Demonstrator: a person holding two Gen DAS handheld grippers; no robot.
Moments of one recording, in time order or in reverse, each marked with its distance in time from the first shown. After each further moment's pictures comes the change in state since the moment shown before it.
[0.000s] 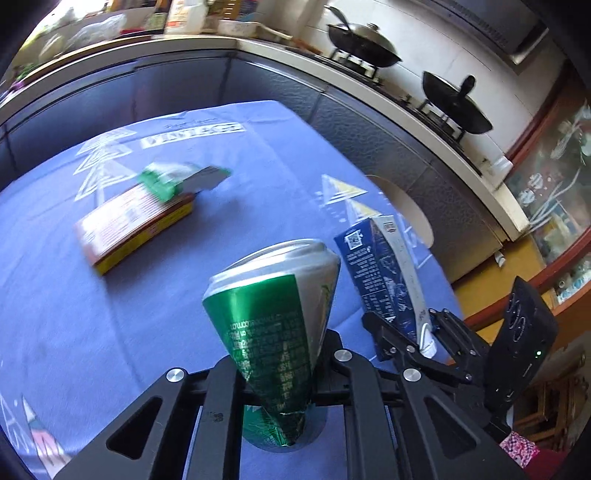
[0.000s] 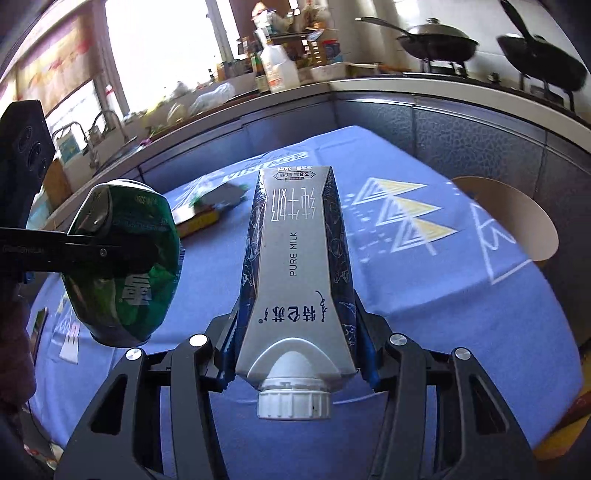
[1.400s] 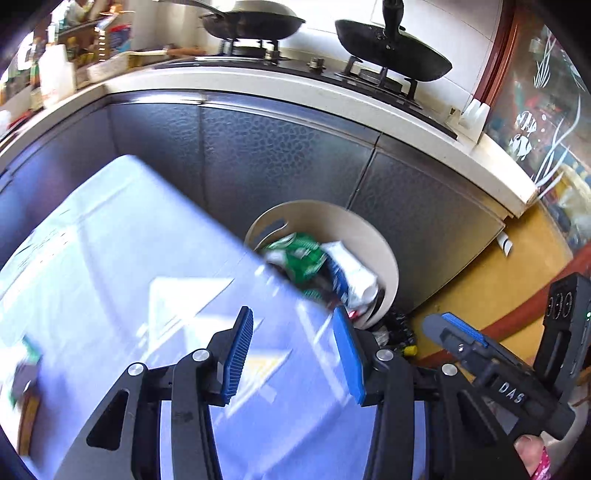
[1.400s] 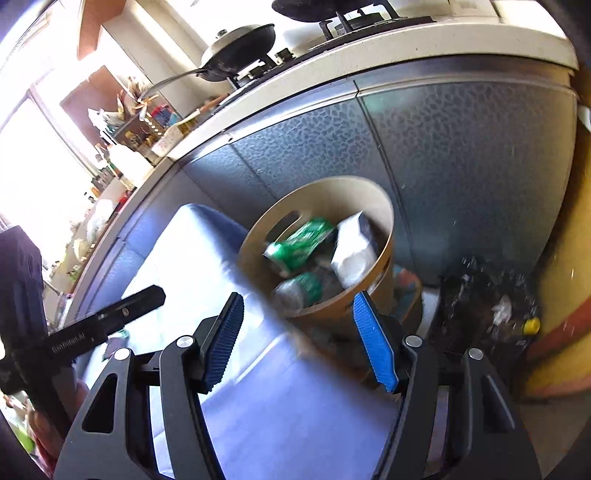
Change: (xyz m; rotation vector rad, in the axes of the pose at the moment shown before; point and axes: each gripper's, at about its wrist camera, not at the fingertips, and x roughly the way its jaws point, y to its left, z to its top) left arm 0.126 -0.156 0.106 0.279 0.009 0.015; right arm -0.051 -0.213 0.029 0.556 -0.087 -0.158
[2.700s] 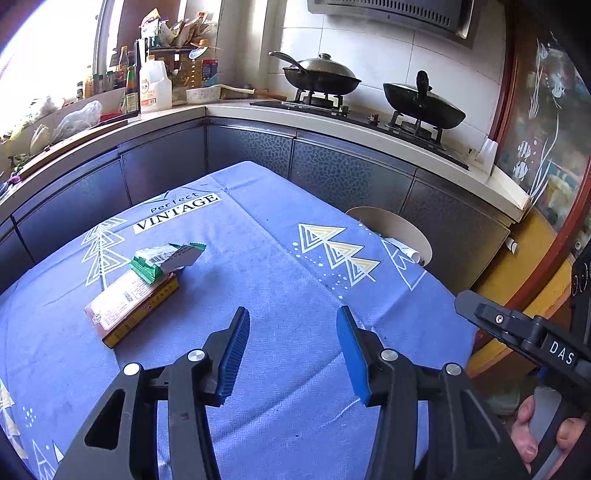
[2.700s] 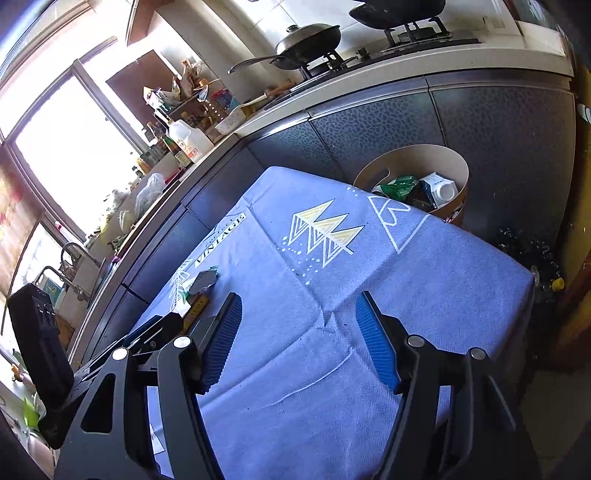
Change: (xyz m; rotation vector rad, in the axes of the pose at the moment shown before) left arm -0.148 0.080 -0.136 -0.073 -0.198 0.140; right arm -0.072 0.133 -0.103 -0.066 0.001 0.095
